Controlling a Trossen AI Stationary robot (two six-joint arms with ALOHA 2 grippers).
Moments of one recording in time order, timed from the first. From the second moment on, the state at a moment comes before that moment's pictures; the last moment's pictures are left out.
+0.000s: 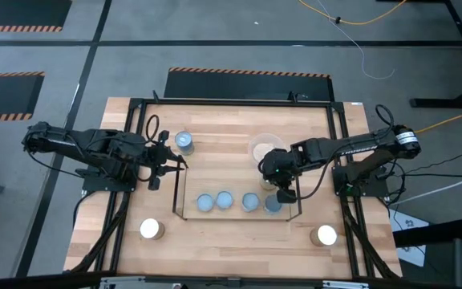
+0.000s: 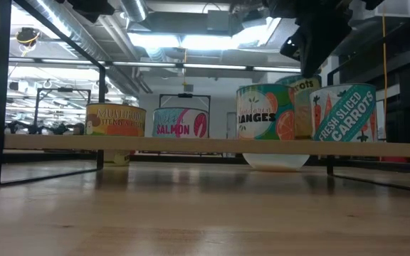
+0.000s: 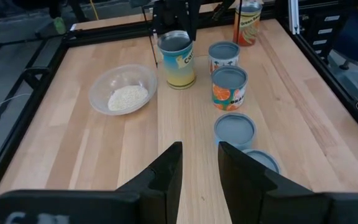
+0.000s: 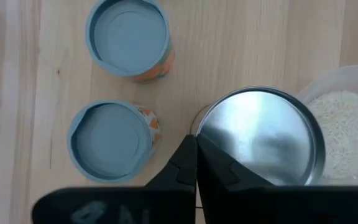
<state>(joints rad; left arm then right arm) -0.16 0.76 0.82 -0.52 -0.14 0.03 0.14 1.48 1.22 -0.93 -0.06 0.08</state>
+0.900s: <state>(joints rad) -0.16 0.76 0.82 -0.52 -0.14 0.03 0.13 1.48 1.22 -0.97 -0.05 0.10</state>
